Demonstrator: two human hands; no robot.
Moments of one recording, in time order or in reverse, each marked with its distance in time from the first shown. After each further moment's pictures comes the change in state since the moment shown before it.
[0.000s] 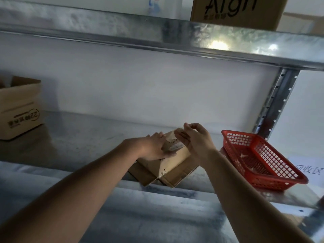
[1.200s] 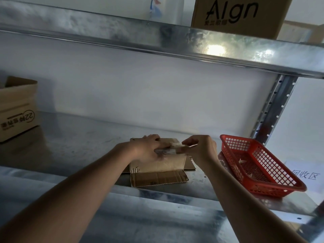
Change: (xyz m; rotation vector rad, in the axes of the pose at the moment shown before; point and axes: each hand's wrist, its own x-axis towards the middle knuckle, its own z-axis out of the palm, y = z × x) left_hand 0.011 -0.025 0.003 -0.083 0.077 0.059; right_hand 0.012 0.003 -0.031 -1.200 0.112 -0.360
